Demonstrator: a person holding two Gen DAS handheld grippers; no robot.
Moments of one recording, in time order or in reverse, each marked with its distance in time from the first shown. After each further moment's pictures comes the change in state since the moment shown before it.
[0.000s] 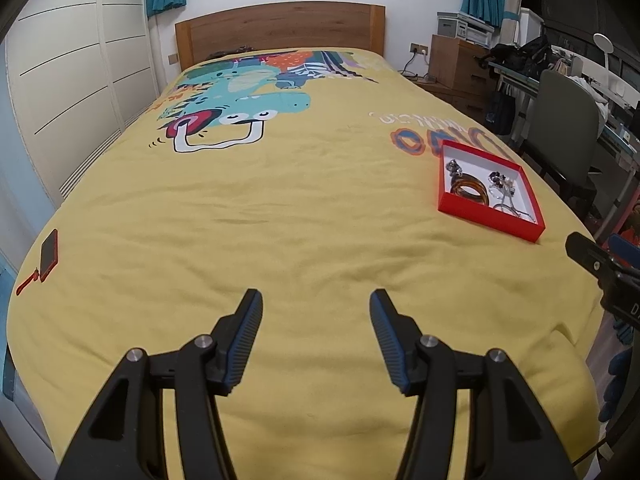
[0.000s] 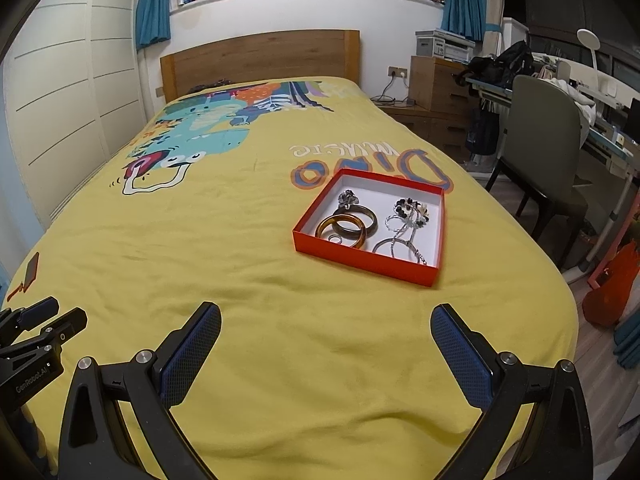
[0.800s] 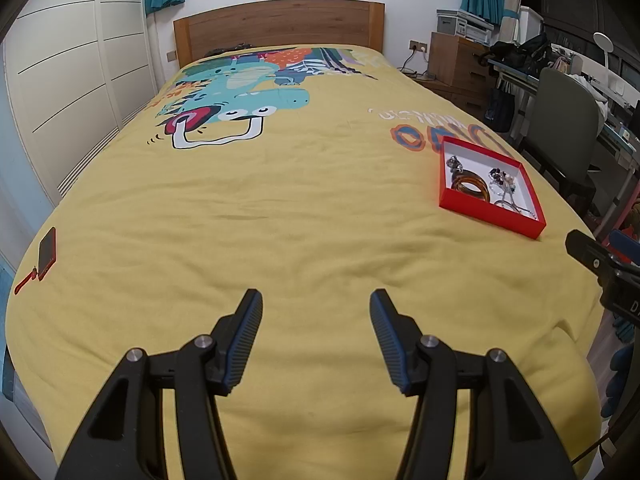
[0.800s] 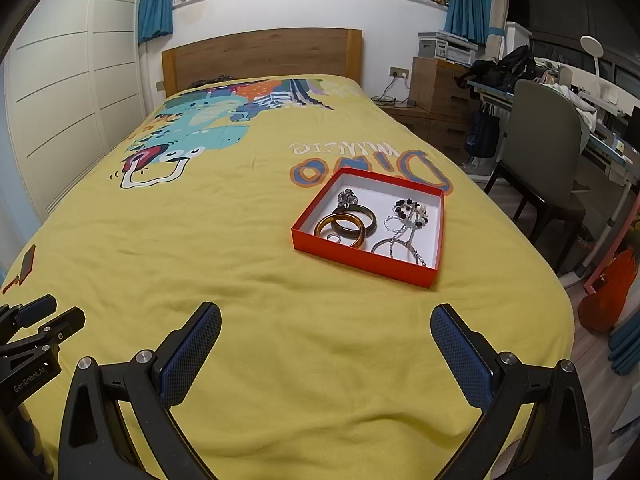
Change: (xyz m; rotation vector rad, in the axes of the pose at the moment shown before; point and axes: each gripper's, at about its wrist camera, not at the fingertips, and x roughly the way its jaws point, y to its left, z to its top) left arm 0.001 0.000 -0.001 -0.002 0.006 -0.001; right arm 0.003 0.000 0.001 -0.024 0.007 -0.011
